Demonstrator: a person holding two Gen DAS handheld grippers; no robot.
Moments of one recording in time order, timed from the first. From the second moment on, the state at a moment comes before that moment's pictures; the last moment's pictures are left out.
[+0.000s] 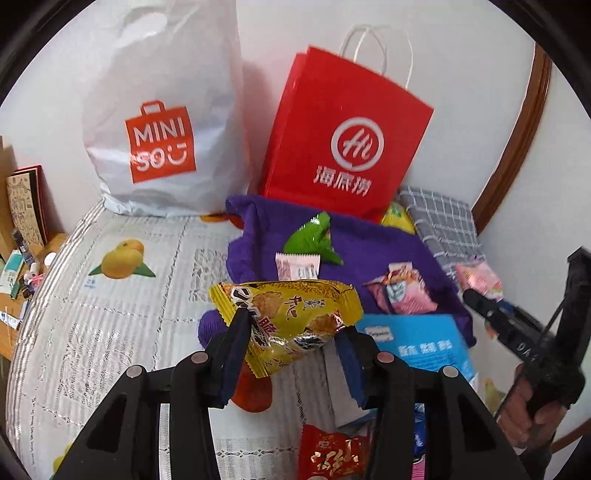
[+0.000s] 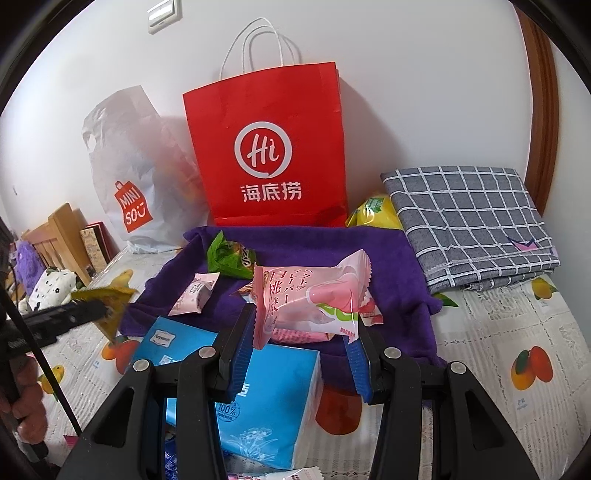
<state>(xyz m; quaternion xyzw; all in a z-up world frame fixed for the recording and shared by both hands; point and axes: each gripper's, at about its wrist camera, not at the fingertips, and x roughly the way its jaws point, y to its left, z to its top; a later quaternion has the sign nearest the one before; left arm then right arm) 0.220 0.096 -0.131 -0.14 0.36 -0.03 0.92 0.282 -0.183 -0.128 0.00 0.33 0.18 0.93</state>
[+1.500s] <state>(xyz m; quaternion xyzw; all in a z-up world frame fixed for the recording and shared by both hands) 0.270 0.076 -0.130 -0.17 0.36 -0.05 0.91 0.355 -0.205 -0.167 0.01 0.40 0.16 0.90</state>
